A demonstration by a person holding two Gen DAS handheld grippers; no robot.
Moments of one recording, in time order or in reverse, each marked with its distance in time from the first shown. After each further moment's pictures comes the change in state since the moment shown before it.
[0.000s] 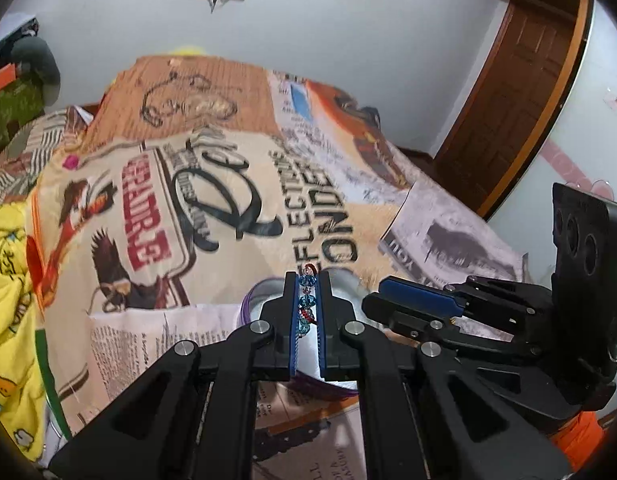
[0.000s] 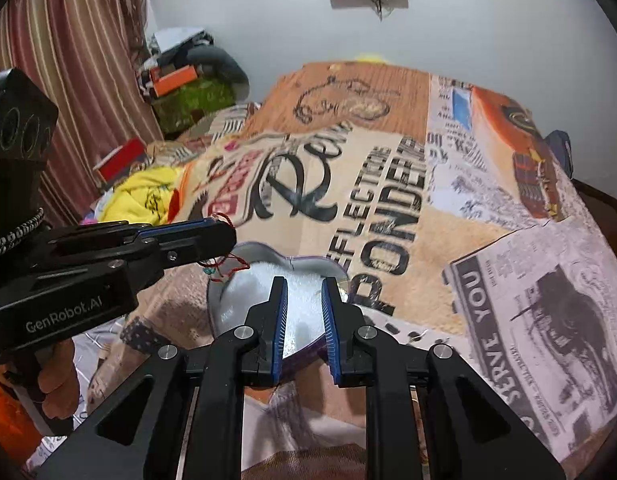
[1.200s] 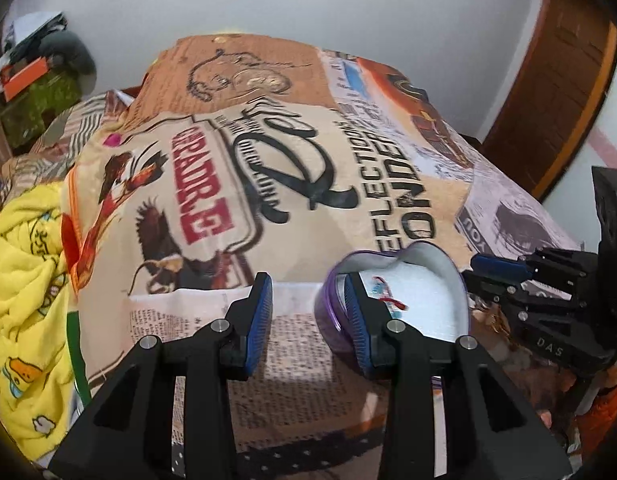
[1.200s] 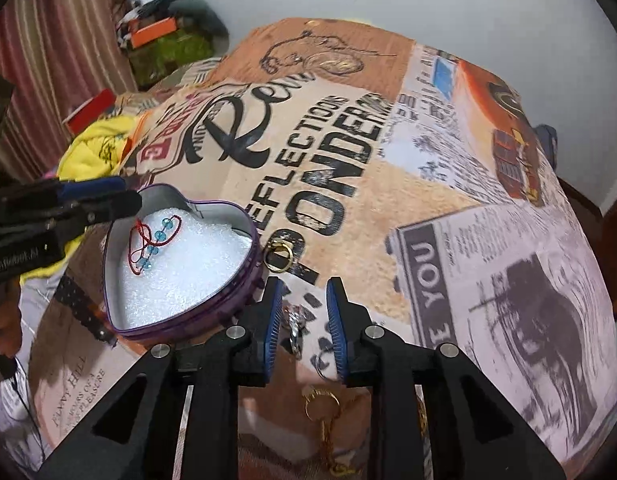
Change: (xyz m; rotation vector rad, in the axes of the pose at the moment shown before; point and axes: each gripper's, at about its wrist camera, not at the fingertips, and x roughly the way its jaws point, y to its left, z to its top) left arm 0.018 0.035 -0.009 -0.031 0.052 0.164; right arm 0.019 -0.040 -0.011 -0.088 0.153 -0.109
